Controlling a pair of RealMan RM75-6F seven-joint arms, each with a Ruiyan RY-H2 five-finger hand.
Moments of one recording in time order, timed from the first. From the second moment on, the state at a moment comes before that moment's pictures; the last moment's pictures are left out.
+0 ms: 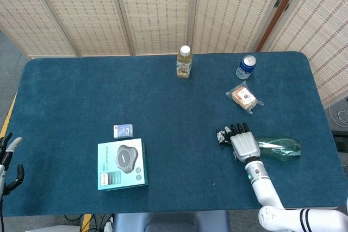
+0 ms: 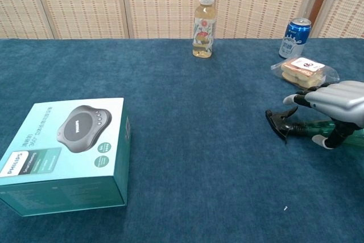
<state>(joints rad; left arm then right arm) -0.02 -1.10 -0.02 -1.53 1.56 1.63 -0.07 0.64 -1.44 0.04 -1.77 -0.69 1.17 -1.01</state>
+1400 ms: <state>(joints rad) -0.01 -1.14 -0.02 -1.43 1.56 1.60 -0.20 0.68 -1.46 -0.01 -1.67 -0.64 1.11 -0.94</state>
